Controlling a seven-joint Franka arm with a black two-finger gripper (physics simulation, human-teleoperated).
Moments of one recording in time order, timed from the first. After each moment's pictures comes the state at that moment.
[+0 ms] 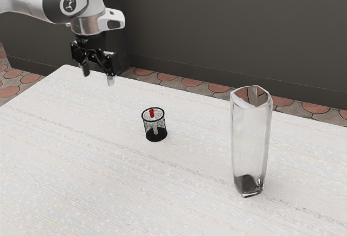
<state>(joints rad) 0.10 -0.06 -0.14 -1.73 0.10 1.66 -0.01</state>
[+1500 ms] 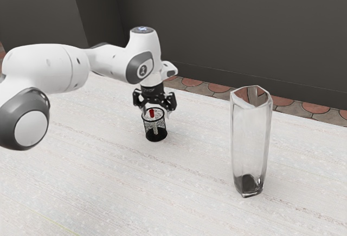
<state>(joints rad) -0.12 0.60 0.08 -1.45 -0.01 2.08 -0.29</state>
